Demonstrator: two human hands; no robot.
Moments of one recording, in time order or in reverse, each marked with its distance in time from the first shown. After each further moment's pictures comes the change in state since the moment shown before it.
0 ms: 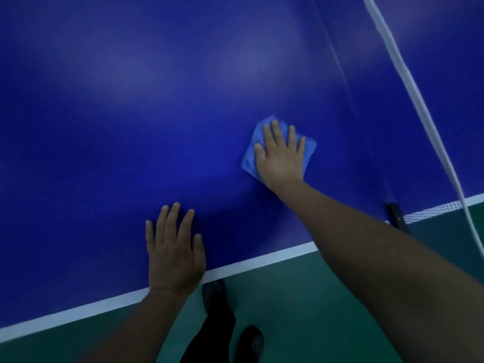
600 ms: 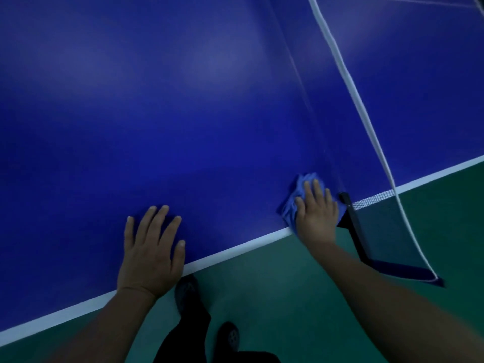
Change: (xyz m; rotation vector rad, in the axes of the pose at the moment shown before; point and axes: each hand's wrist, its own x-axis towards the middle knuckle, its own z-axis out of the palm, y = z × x) left_hand -0.004 0.001 0.002 0.119 -0.073 0.264; right_hand -0.143 0.156 0.001 -0.007 0.049 0.309
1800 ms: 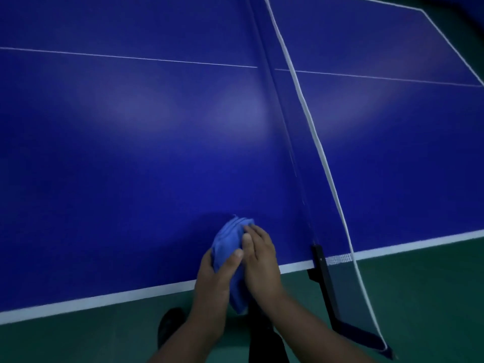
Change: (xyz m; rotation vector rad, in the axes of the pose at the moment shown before) left_hand 0.049 0.234 -0.070 -1.564 -0.029 -0.992; right_hand -0.040 -0.074 -0.109 0.808 -0.336 -0.112
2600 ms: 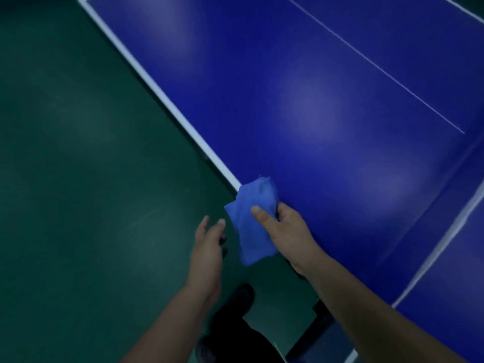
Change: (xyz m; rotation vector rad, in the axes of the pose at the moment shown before) left_hand -0.095 -0.122 0.054 -0.728 0.852 0.182; right_hand -0.025 -0.007 -0.059 -0.156 -1.058 -0.238
